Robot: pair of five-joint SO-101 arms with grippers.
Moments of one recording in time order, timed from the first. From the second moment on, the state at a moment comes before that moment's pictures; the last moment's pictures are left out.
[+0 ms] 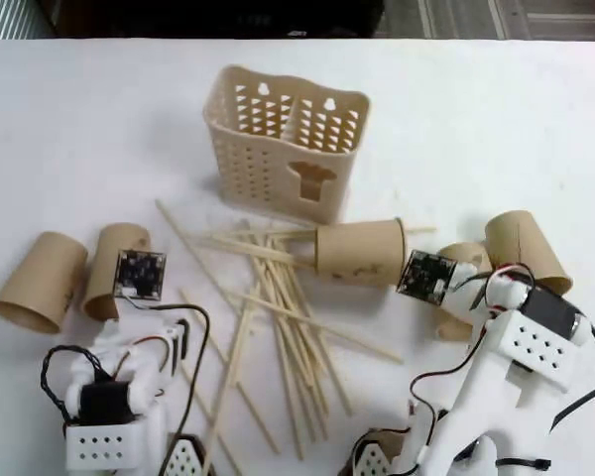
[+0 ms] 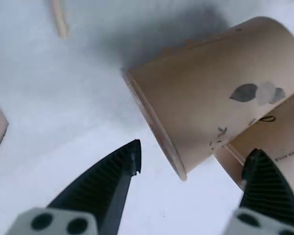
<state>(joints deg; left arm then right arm) -8.5 -103.9 97.2 73.4 -6.7 27.8 -43.2 54.6 72.0 98.6</state>
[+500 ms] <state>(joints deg) -8.5 -103.9 97.2 73.4 -6.7 26.3 -43.6 60.2 59.5 93.3</state>
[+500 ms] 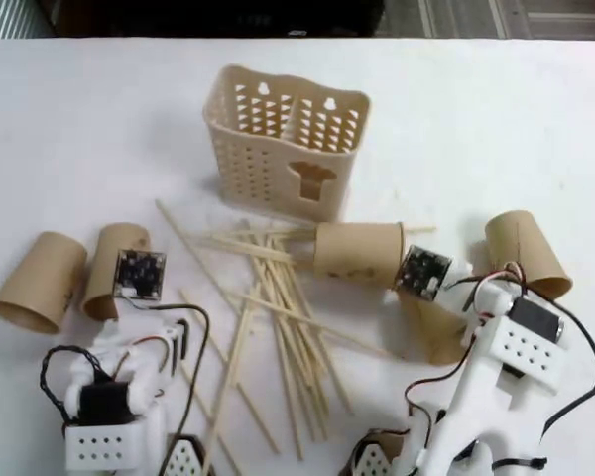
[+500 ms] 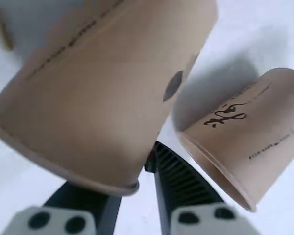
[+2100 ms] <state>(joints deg) -8.6 -103.9 97.2 73.4 -6.7 16.2 -43.6 17.2 81.9 52.0</state>
